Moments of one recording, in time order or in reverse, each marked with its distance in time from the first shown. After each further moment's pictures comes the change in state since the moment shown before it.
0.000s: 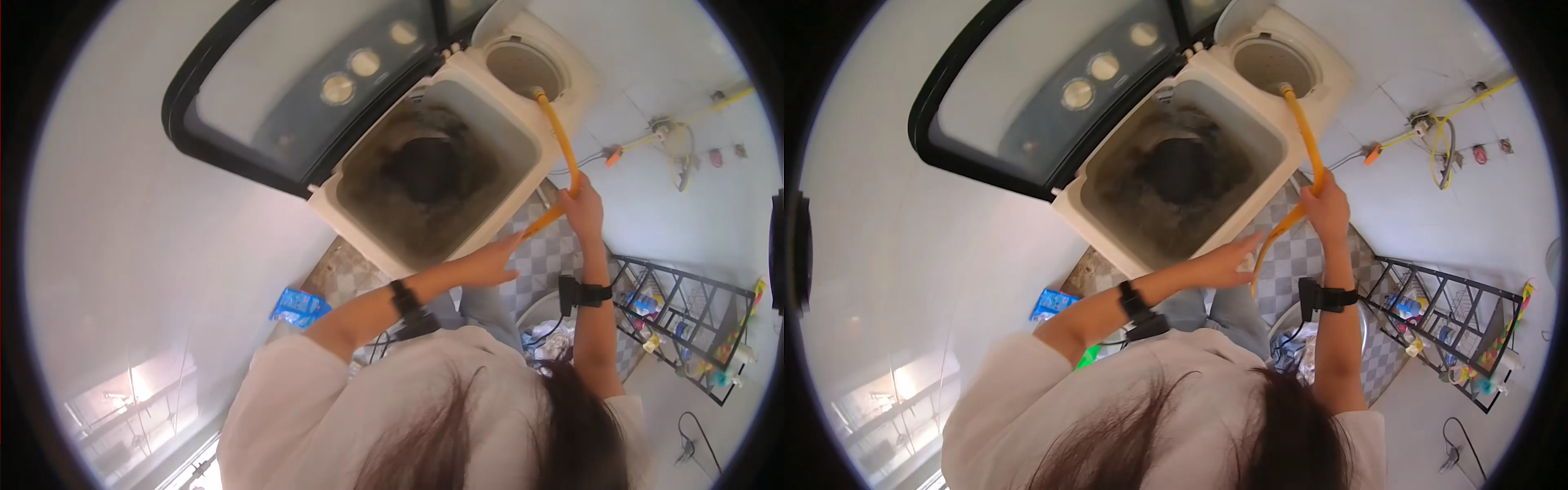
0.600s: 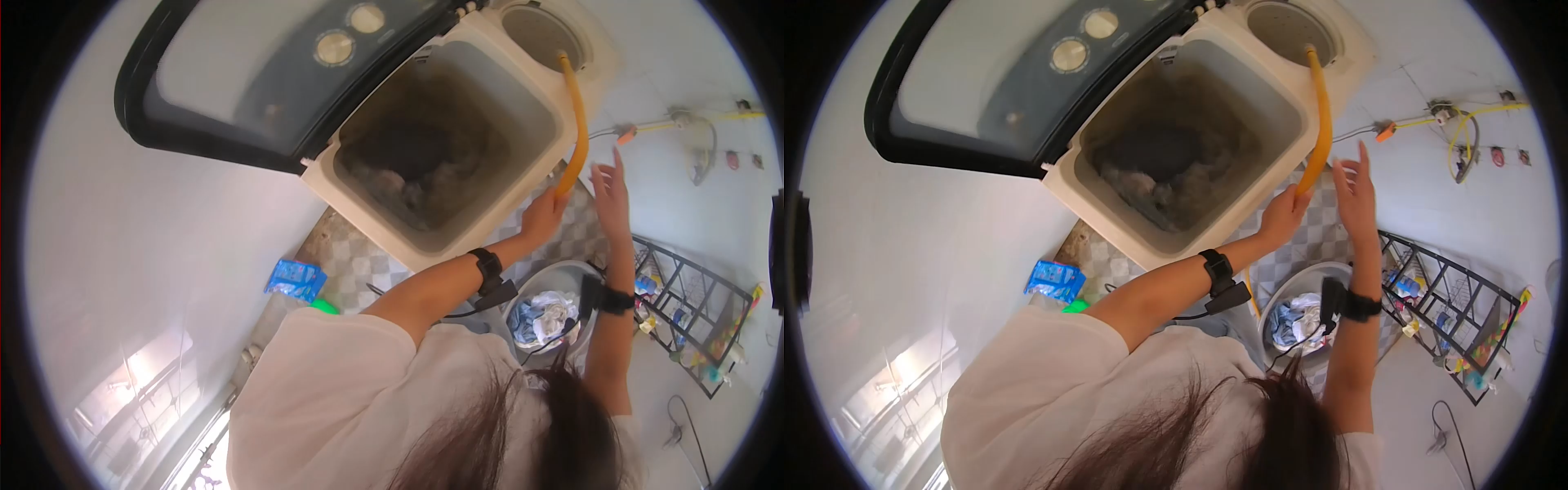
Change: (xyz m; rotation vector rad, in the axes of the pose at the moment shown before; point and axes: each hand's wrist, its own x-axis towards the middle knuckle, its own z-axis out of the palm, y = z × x) left_hand 0.102 -0.016 0.057 -0.269 0.695 -0.249; right_hand -0.009 0.002 -0.008 0.431 -0.119 0.006
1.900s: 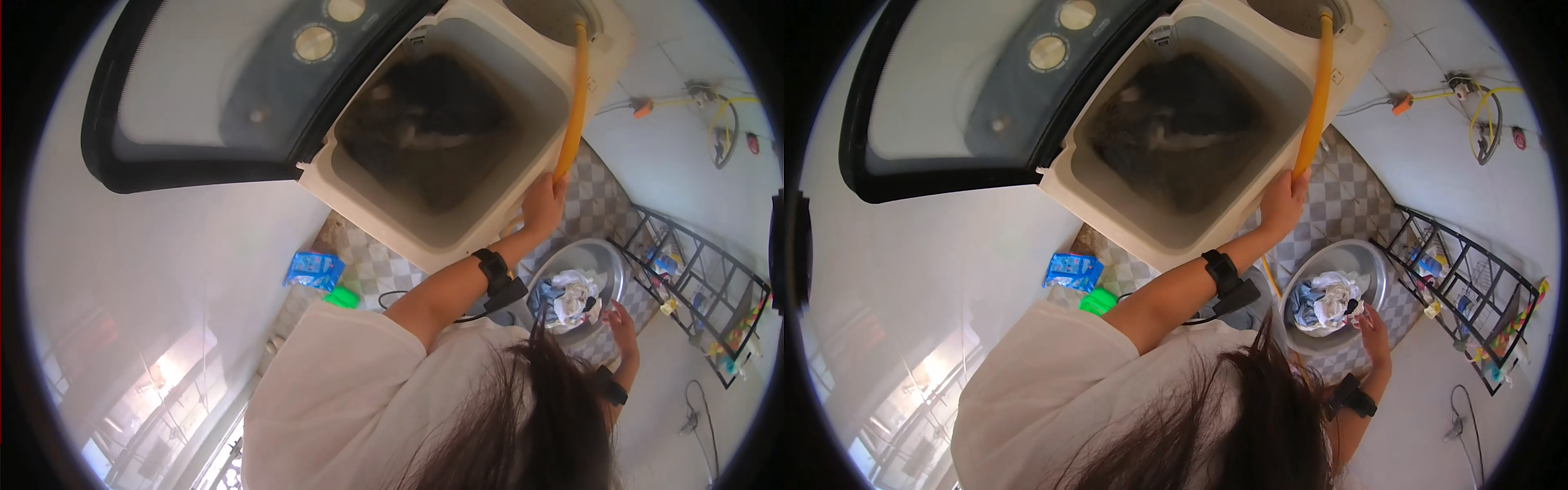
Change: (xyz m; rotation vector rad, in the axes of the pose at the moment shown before) left_hand 0.004 -0.020 -0.008 0.098 0.056 -0.162; right_hand -0.256 0.188 -0.100 0.087 -0.280 0.719
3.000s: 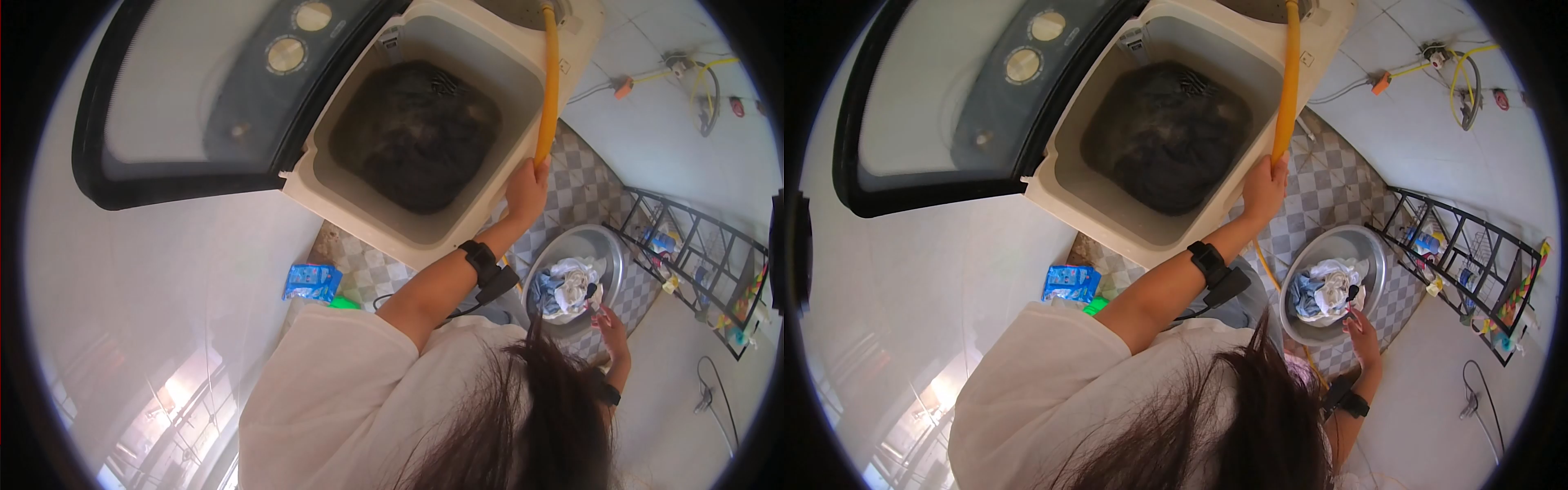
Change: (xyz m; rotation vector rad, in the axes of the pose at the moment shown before) left_hand 0.002 -0.008 0.007 -0.062 -0.024 -0.019; right_hand -0.041 0.037 0.024 0.099 0.026 0.110
